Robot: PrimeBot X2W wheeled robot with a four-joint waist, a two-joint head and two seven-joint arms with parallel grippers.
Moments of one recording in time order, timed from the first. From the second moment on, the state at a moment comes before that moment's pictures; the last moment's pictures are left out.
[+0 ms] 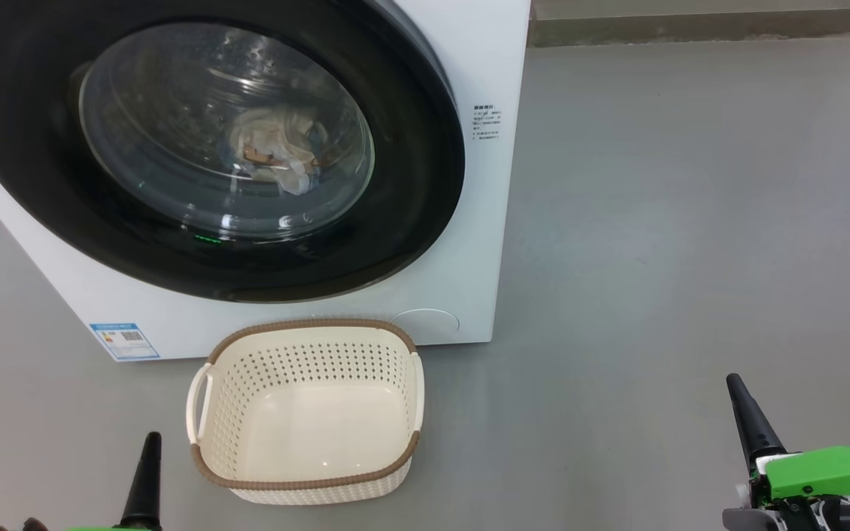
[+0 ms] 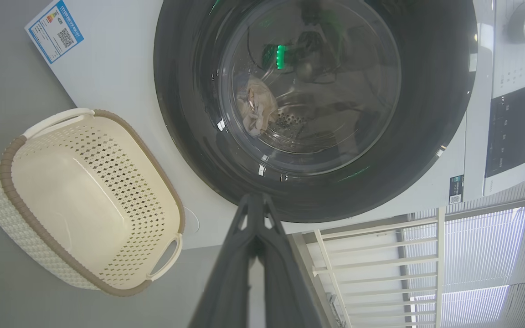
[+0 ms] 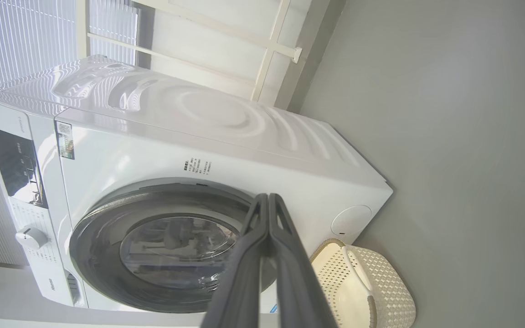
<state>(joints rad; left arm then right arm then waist) -0.04 0.07 0.04 0.30 -1.35 -0.13 0.03 -0.04 -0.06 -0.07 0.29 1.34 0.13 0.03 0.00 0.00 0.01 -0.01</state>
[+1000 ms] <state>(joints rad) -0.07 0.04 0.08 0.28 -1.60 -0.13 0.11 -0.06 -0.05 -0.13 0.27 1.61 0.13 0.10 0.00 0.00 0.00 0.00</state>
